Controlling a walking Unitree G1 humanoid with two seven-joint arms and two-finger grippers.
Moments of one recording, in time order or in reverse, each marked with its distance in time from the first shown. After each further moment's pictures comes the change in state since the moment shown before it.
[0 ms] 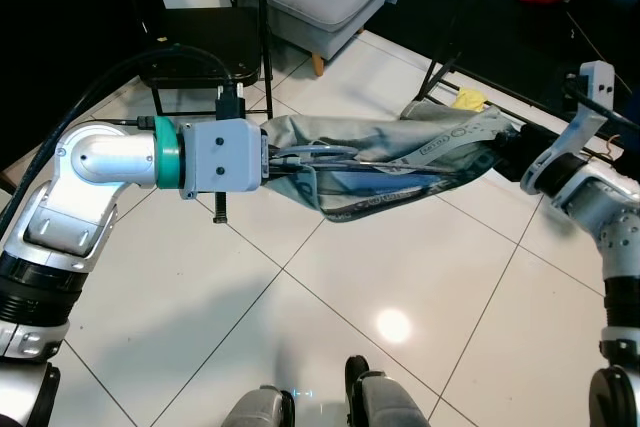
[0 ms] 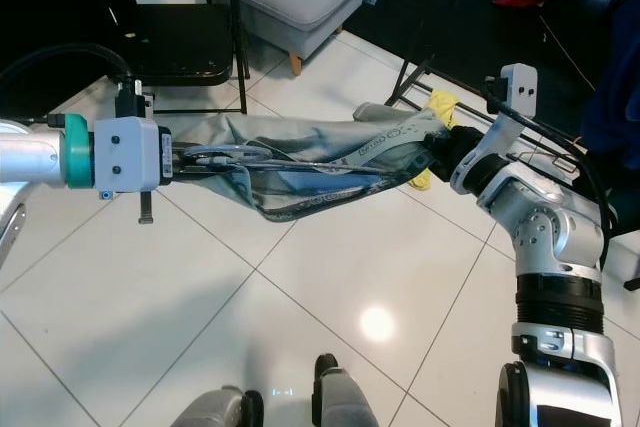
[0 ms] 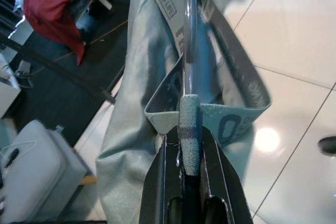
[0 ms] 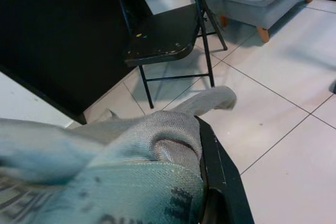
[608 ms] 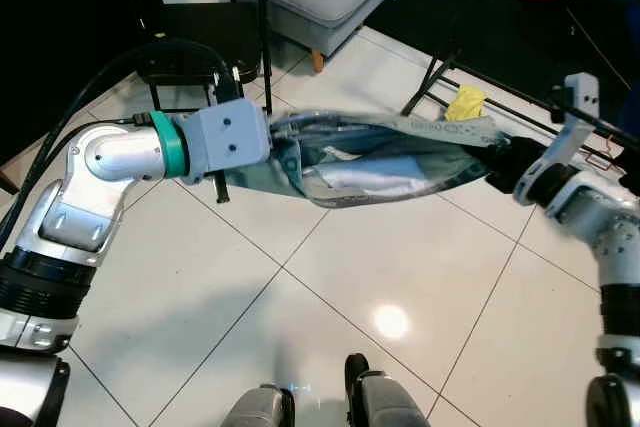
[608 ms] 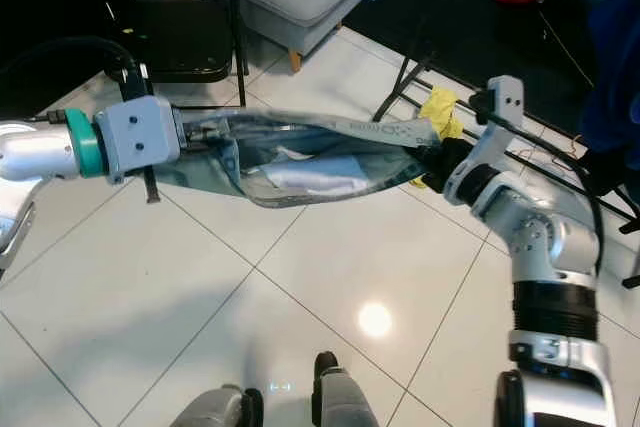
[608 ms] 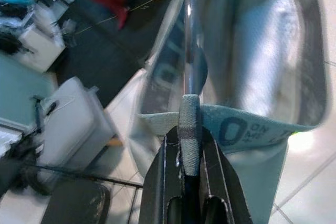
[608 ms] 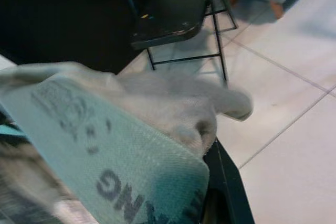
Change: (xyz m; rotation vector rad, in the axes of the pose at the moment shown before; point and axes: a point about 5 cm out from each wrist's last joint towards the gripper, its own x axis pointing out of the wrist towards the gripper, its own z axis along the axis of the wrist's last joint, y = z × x) left arm 0.010 0.010 -0.016 -0.061 0.110 0.225; right arm 0.008 0.018 -0.021 0.070 0.062 0.044
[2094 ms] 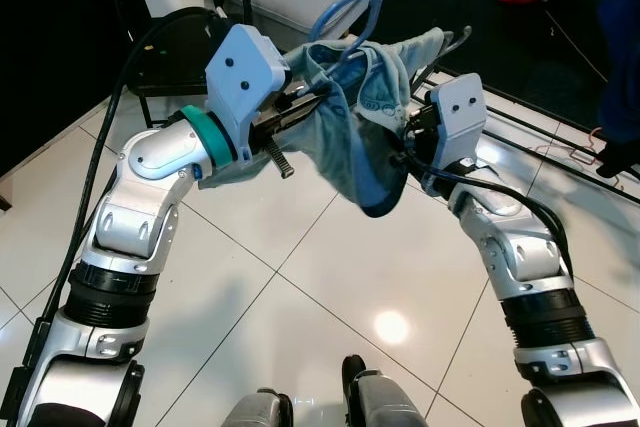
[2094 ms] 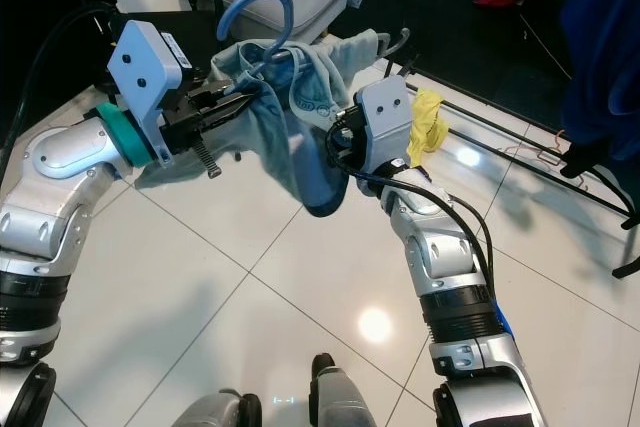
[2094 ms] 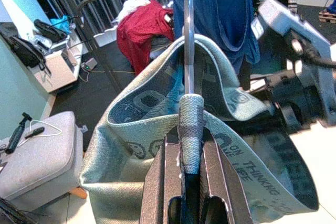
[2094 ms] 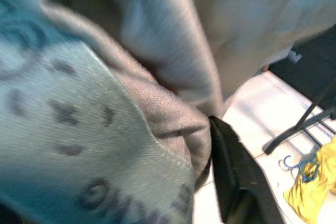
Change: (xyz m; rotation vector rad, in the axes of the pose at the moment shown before) left arm 0.020 -0.003 0.033 -0.395 -0.245 0.191; right arm 0.044 0.051 -0.018 -0.540 -0.147 -0.085
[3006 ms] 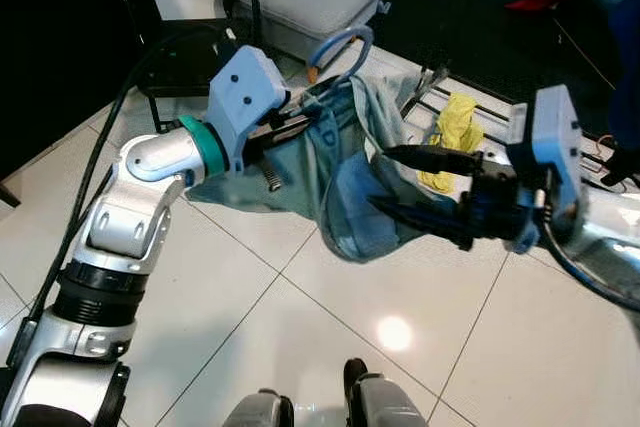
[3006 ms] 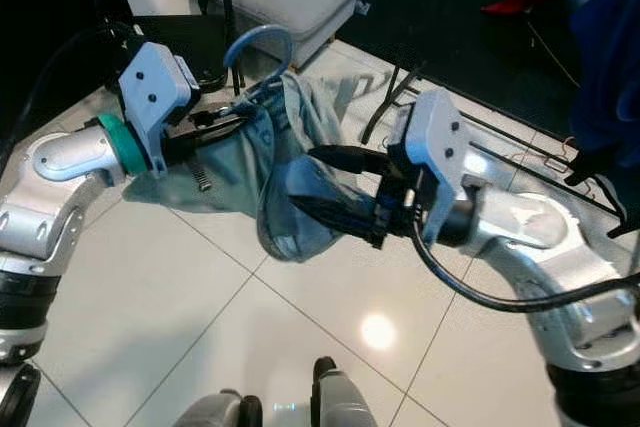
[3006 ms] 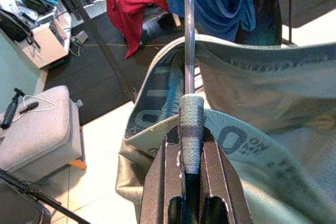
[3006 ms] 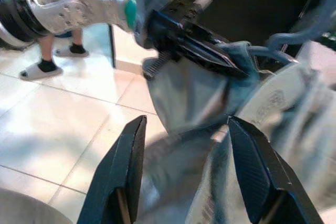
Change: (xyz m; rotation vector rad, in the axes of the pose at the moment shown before) left arm -0.010 0.006 -0.019 0.015 0.127 -0.071; right arm -0.093 0.018 0.073 -0.170 -0.049 0.712
